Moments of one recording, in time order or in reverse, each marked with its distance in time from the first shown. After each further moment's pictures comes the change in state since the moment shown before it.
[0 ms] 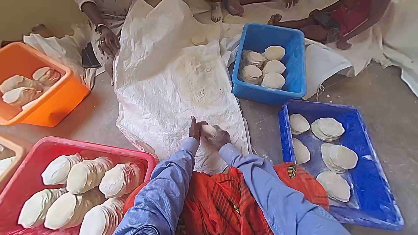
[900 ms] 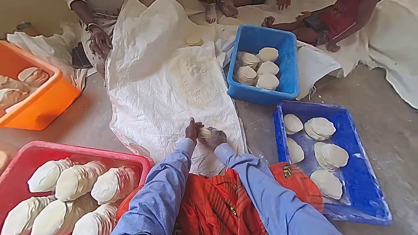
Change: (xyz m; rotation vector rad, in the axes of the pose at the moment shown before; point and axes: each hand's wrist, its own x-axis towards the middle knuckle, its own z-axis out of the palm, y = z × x) left_hand 0.006 0.003 0.004 0.019 0.003 -0.084; right_hand 0.003 -0.004 -0.004 -0.208 -0.019 -0.028
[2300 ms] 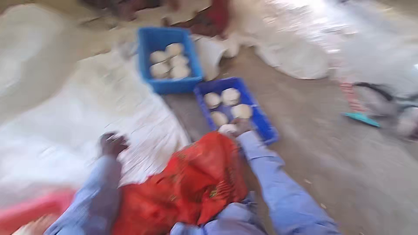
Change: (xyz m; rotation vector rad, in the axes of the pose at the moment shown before) left_hand -0.108 0.038 -0.023 0.541 0.007 0.221; right_hand -0.221 0.258 -0.125 0.221 0.360 0.487
